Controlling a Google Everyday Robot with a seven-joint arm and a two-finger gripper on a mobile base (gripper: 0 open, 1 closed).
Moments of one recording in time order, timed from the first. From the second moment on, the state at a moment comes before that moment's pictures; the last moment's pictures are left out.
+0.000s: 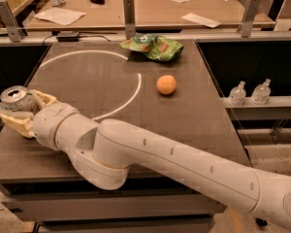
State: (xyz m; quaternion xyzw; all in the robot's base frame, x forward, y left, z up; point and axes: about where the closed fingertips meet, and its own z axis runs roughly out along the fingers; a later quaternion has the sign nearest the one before) arm 0.509 0.264 0.892 -0.33 0.61 0.34 0.63
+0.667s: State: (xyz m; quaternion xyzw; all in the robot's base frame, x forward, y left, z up) arm 0.516 0.205 0.902 -0.35 0.62 0.30 0.64
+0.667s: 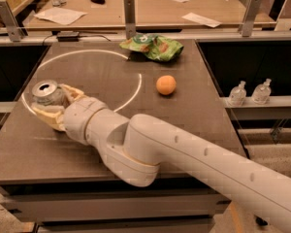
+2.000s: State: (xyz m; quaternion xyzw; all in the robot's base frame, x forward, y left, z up) arm 0.509 0.030 0.888 -0.25 0.73 0.15 0.62
